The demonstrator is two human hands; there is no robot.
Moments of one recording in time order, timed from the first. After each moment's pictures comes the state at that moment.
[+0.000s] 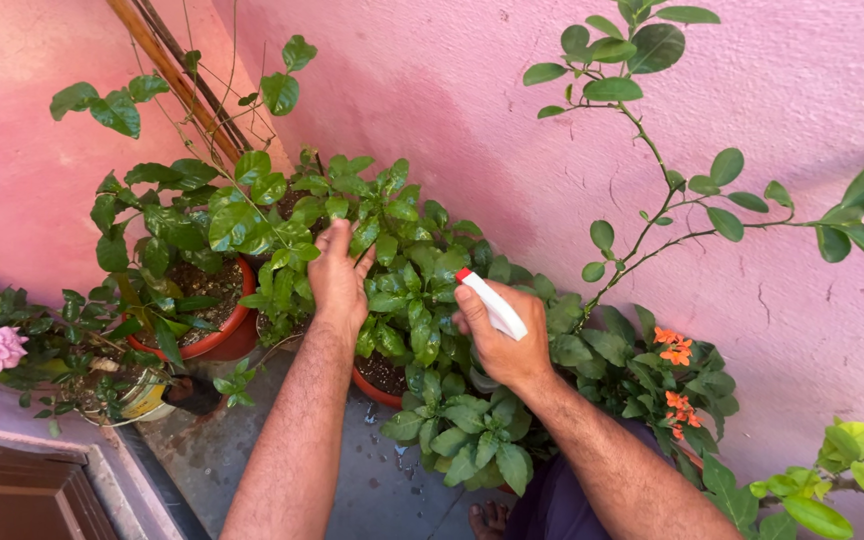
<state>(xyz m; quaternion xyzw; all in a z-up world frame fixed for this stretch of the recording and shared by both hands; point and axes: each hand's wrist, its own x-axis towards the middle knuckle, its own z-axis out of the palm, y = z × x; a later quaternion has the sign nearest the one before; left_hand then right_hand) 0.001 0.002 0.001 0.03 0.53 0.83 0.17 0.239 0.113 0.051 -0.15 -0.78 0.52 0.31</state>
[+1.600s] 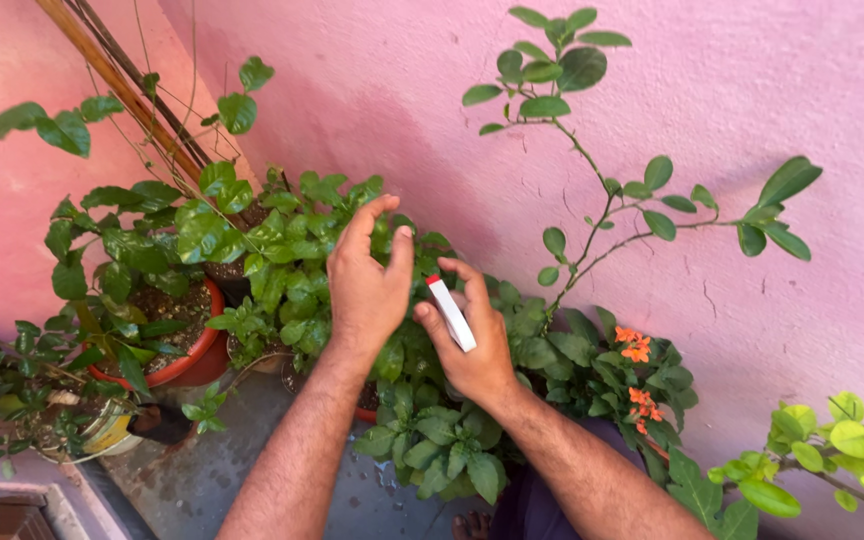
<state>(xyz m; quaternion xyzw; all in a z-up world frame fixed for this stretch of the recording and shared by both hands) 0.117 0.027 0.123 0.35 0.76 0.54 -0.05 0.244 0.100 0.062 -0.11 -0.76 0.52 0.38</state>
